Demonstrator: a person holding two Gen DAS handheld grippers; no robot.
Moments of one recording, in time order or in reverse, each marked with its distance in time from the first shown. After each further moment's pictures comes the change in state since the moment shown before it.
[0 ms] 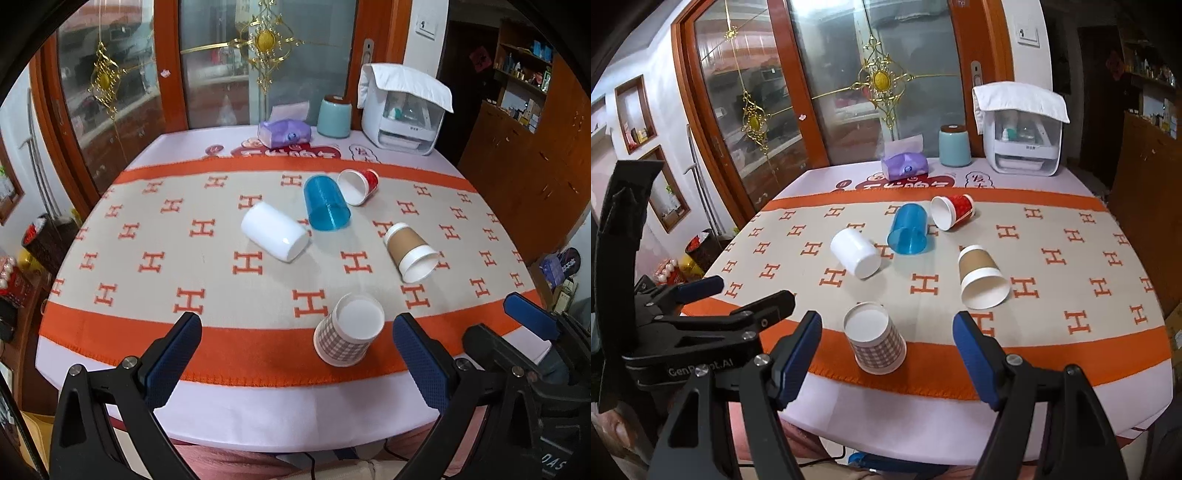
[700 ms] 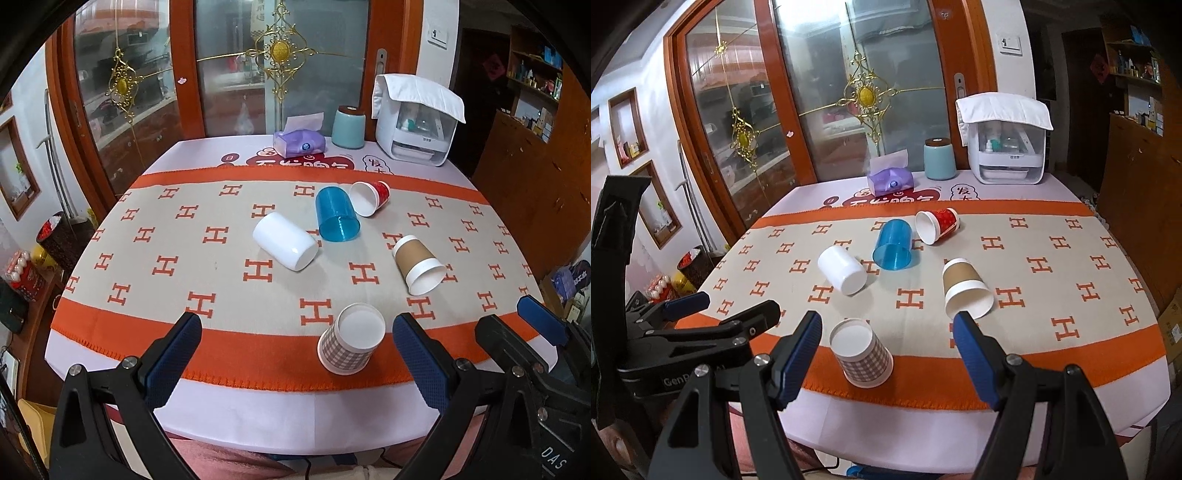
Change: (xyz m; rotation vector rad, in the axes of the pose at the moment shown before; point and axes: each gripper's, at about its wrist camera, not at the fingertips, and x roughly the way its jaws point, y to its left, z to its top) left arm -0.007 -0.008 0.004 -0.037 -0.027 0.046; right arm -0.008 -0.010 0.005 0.034 -0.058 -0.040
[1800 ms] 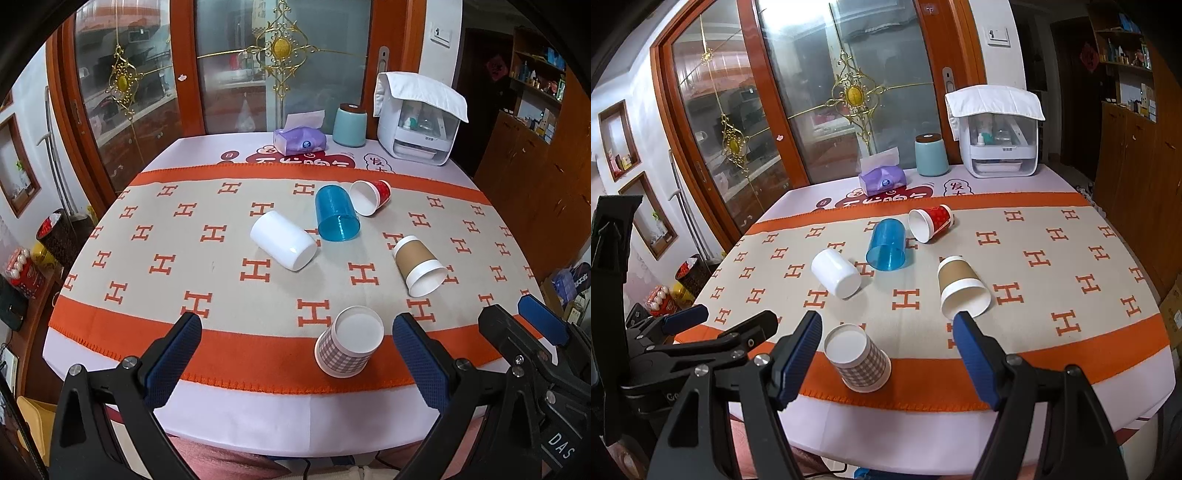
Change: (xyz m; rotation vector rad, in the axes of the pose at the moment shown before) left arm 0.004 -0.003 0.002 -0.008 0.014 0.004; right arm 0.007 -0.006 0.002 0.040 0.013 -0.010
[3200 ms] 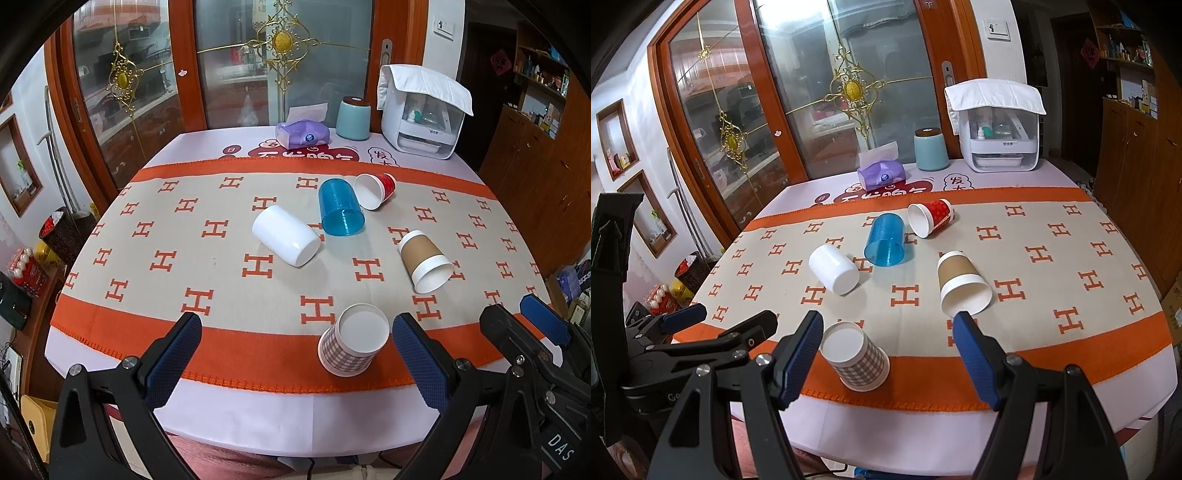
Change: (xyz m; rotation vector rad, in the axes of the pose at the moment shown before) left arm 0.010 -0.005 0.001 0.006 0.022 0.023; right arm 0.009 -0.006 0.002 0.009 0.018 0.008
